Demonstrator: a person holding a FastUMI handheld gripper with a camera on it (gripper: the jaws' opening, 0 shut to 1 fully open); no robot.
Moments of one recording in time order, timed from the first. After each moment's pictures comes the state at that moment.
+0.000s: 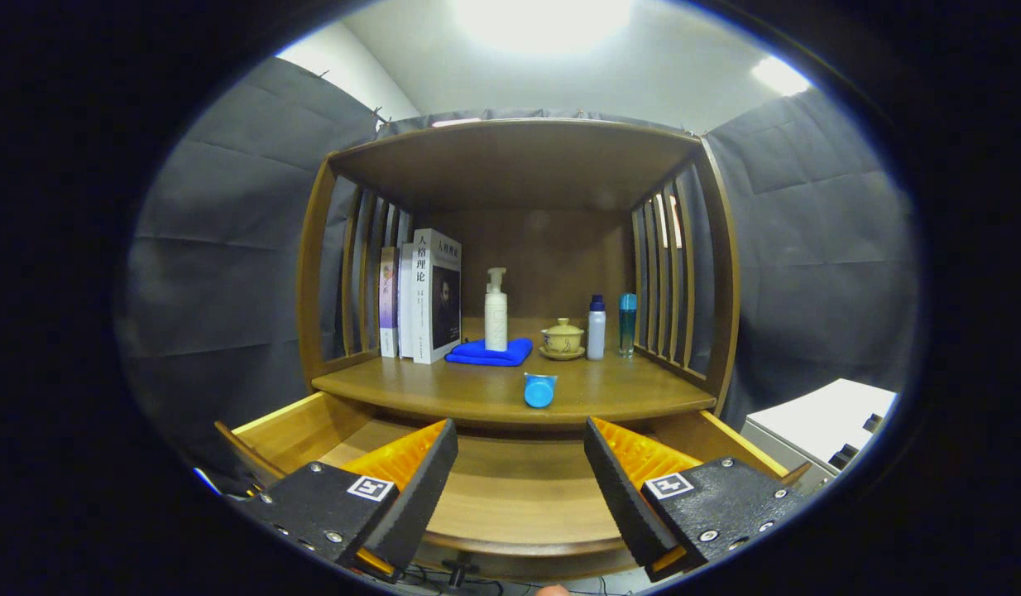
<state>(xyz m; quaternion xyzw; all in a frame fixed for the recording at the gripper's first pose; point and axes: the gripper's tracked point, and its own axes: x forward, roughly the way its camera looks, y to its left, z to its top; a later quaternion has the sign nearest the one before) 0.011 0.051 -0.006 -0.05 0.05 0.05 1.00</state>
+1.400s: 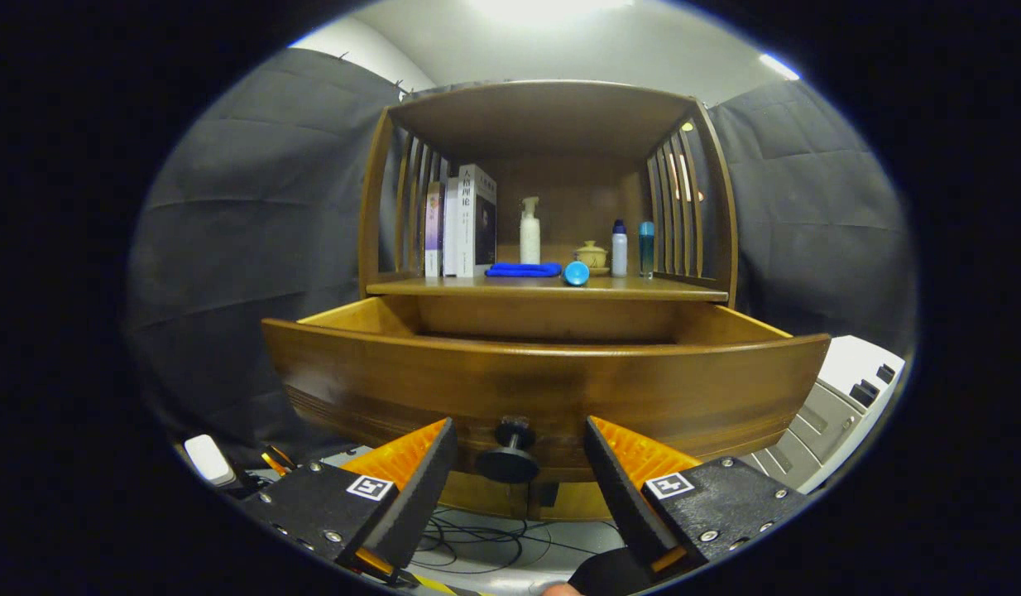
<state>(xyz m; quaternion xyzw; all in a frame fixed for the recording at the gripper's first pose) -0.077 0.069 -0.115 -0.05 0.13 0.08 0.99</state>
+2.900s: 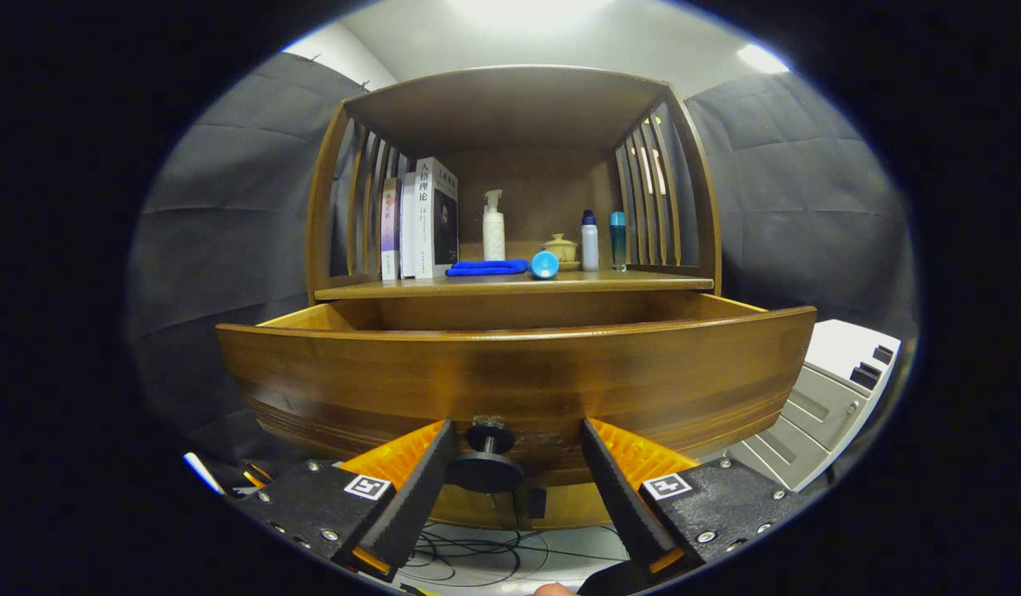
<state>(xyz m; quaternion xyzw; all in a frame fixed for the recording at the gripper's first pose) -0.031 0.055 -0.123 -0.03 0.12 0.02 0.99</state>
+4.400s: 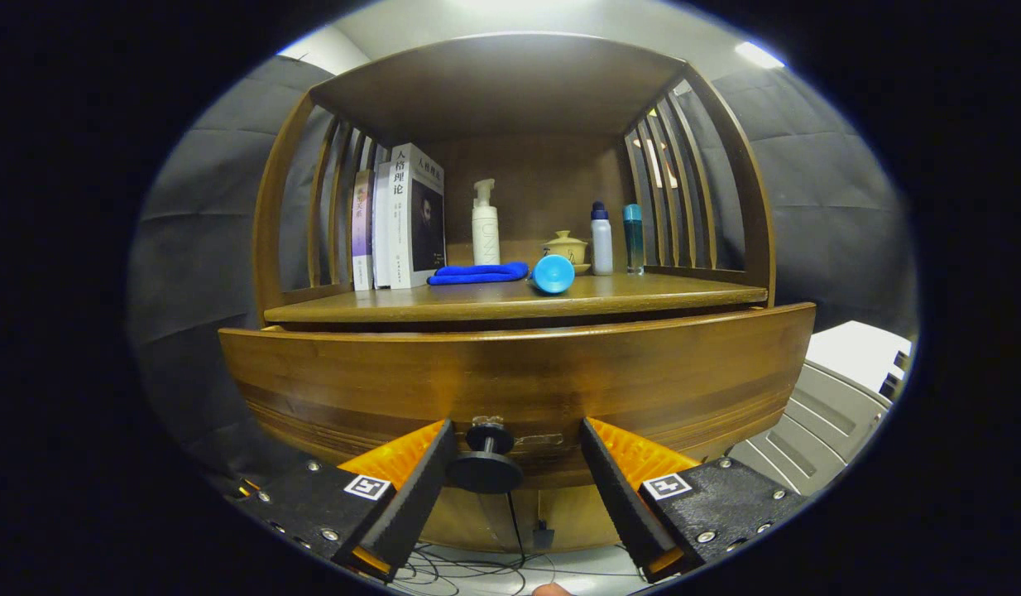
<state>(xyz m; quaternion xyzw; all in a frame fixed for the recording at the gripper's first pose) 0.067 0.060 -0.127 -0.02 0.12 0.02 0.99</state>
